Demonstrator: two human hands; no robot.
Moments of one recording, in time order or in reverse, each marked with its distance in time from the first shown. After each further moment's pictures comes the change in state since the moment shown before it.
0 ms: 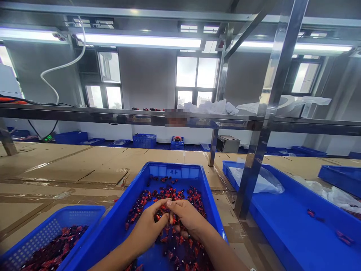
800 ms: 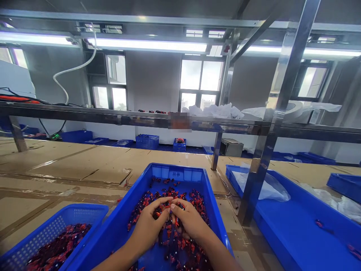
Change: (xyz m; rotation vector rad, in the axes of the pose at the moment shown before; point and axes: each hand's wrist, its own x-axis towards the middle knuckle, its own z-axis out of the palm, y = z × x) left_hand 0.001 0.006 -0.004 -0.090 0.125 -0.004; right_hand -0.002 0.000 0.006 0.010 0.027 -0.156
